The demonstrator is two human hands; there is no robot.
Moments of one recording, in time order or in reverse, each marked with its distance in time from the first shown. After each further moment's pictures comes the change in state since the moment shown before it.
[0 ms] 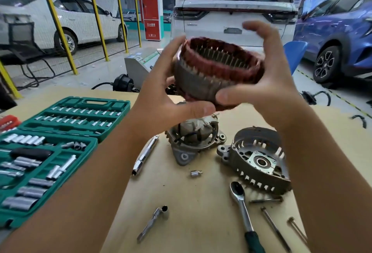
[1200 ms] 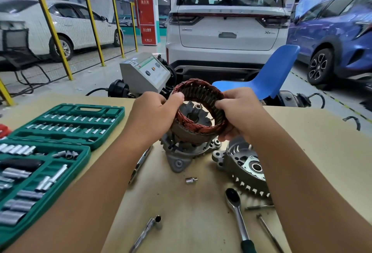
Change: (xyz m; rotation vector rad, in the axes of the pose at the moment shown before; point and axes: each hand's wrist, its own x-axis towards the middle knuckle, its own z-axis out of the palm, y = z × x) left_hand 0.000 -0.002 0.015 0.423 0.166 -0.529; right_hand 0.003 0.040 0.019 -0.278 0.188 0.720
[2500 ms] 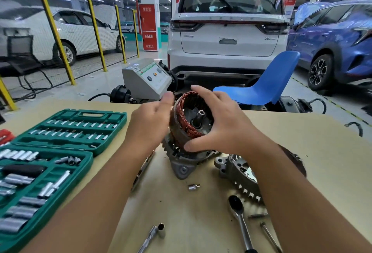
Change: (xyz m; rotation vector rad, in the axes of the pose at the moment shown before) left_hand 0.006 -0.025 0.007 -0.048 0.089 -0.120; right_hand -0.016 0.000 0.013 -0.571 -0.127 -0.458
